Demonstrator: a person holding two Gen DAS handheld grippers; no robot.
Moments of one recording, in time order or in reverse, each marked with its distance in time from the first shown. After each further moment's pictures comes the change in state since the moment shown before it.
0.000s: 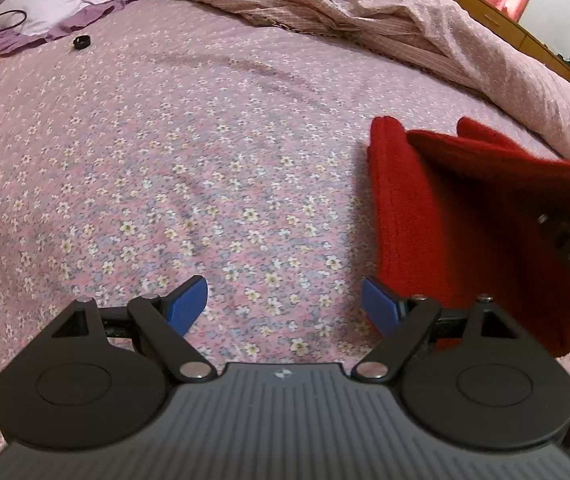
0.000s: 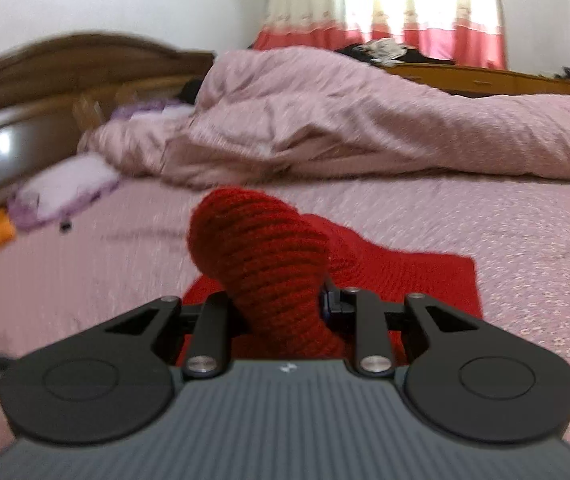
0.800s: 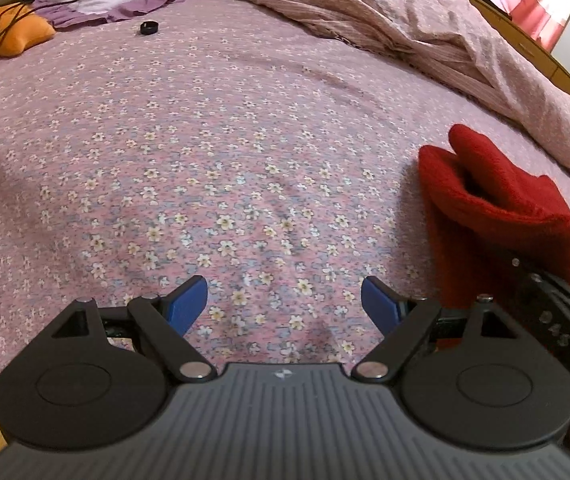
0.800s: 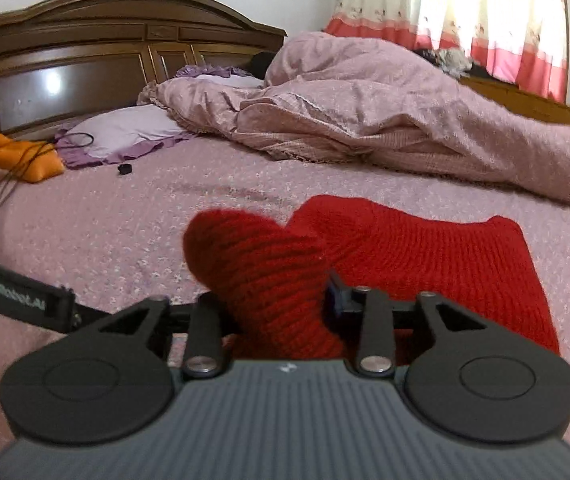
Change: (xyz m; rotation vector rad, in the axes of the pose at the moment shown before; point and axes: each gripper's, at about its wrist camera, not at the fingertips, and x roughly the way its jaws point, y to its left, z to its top) left arm -0.016 0.060 -0.005 -0.102 -0.026 0.052; right arm 0.003 0.083 -0.017 -0.142 0.039 0.108
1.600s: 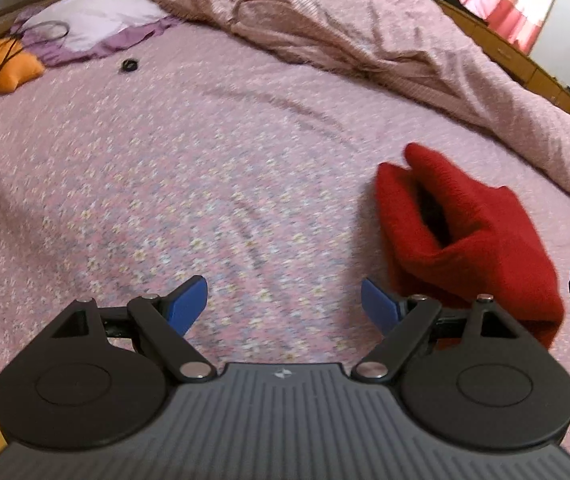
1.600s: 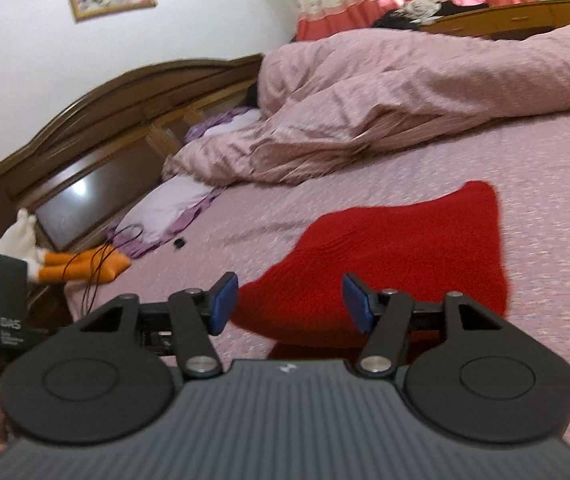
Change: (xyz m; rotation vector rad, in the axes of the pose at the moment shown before) left arm -0.044 -0.033 0.001 0.066 -0.063 -0.034; right arm -0.095 -0.066 0.013 0.379 -0.035 0.161
